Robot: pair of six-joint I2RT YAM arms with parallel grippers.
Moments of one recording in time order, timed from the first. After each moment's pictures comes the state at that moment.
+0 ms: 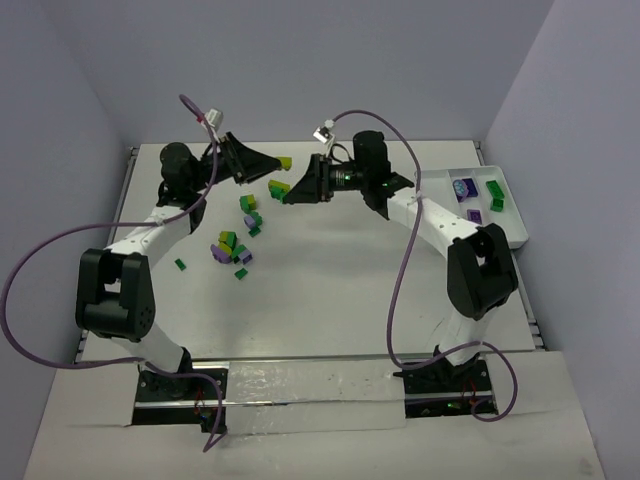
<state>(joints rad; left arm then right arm) -0.20 1.62 1.09 0.72 0.93 -1.20 0.48 1.76 1.37 0.16 -0.97 0.66</state>
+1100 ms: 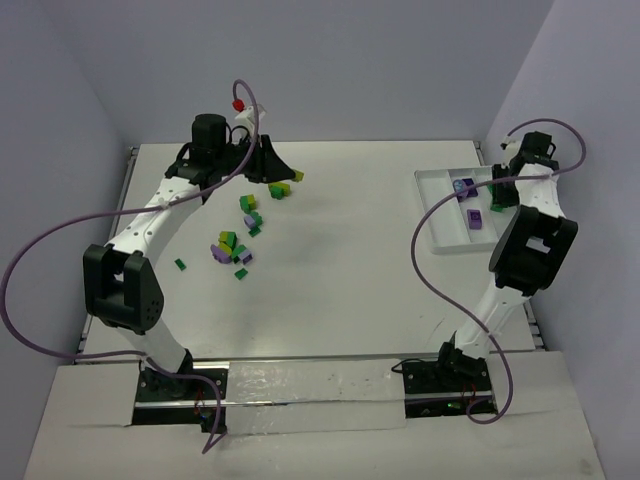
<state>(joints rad) -0.32 1.69 1.49 -0.24 0.71 -0.33 -0.43 1.95 1.65 -0.70 -0.01 -0.35</state>
